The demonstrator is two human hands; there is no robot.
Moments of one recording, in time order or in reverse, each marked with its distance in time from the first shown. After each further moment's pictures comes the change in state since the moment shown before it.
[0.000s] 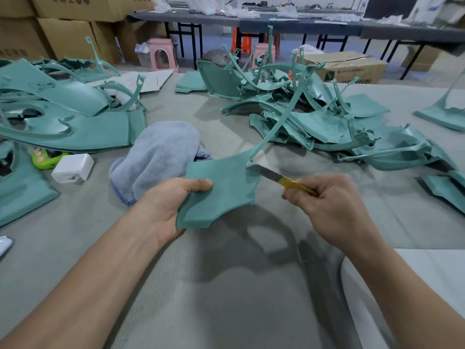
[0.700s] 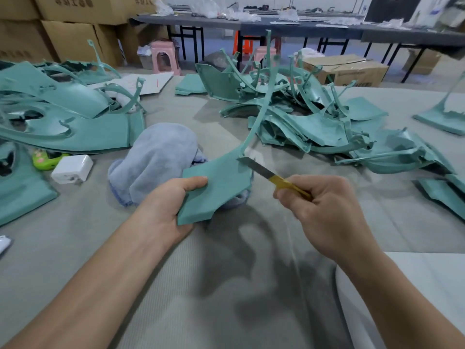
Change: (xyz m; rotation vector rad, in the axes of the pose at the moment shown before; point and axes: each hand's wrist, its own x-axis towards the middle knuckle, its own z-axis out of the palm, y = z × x) left_hand -0.006 -0.004 0.019 -0.178 0.044 0.067; right_hand -0.012 -0.020 0.003 0.037 0.042 -0.086
